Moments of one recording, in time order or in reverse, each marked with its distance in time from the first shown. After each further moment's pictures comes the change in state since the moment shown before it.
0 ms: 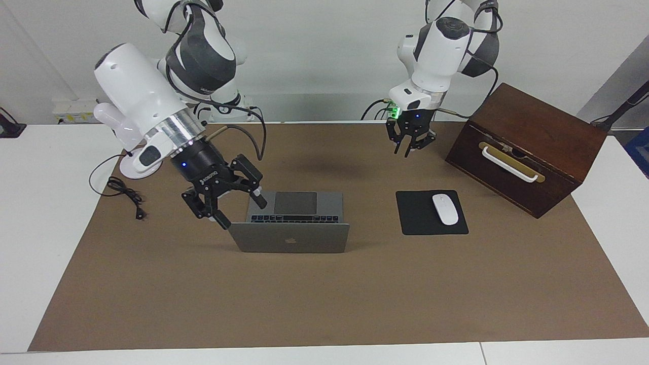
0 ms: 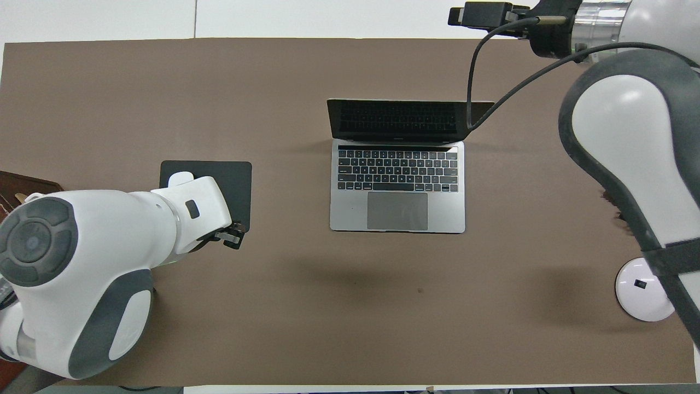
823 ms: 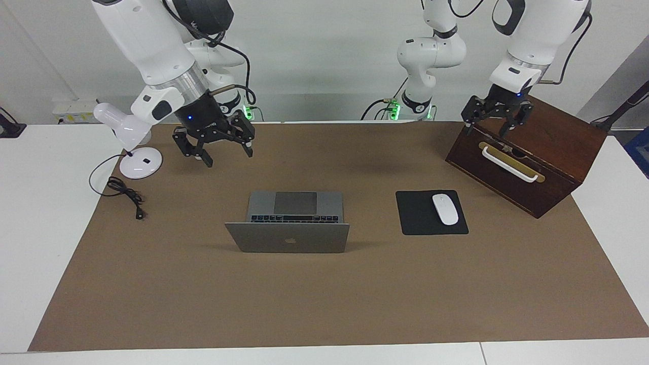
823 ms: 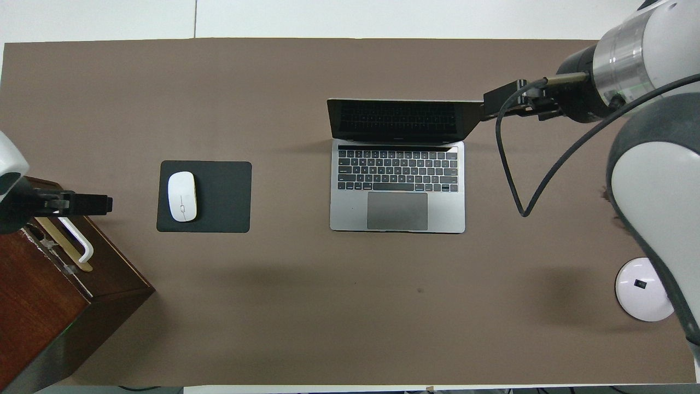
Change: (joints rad) left arm 0.347 -0.002 0.004 0.246 0.039 -0.297 0.003; right arm 0.010 -0.137 0.005 0.047 -0.375 -0.608 0.248
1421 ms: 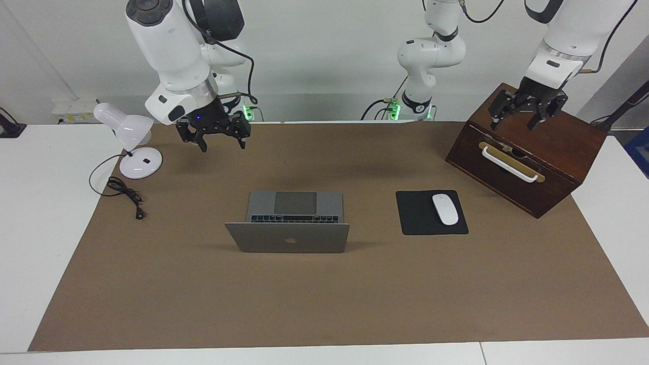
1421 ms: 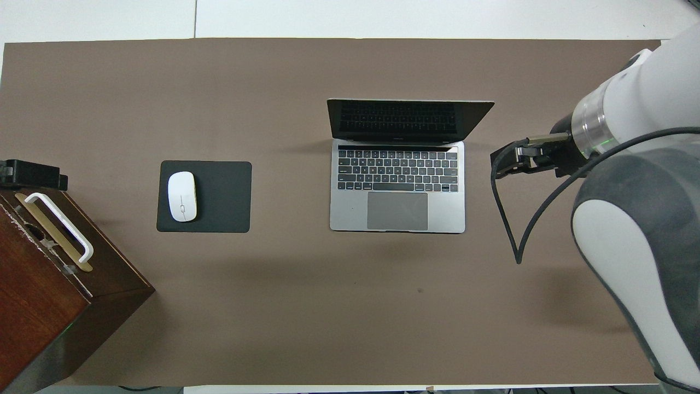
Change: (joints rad) left arm 0.050 0.131 -0.001 0.235 0.020 -0.156 -0.002; right arm 0.002 -0.117 0.000 -0.224 -0.121 -0.077 0.046
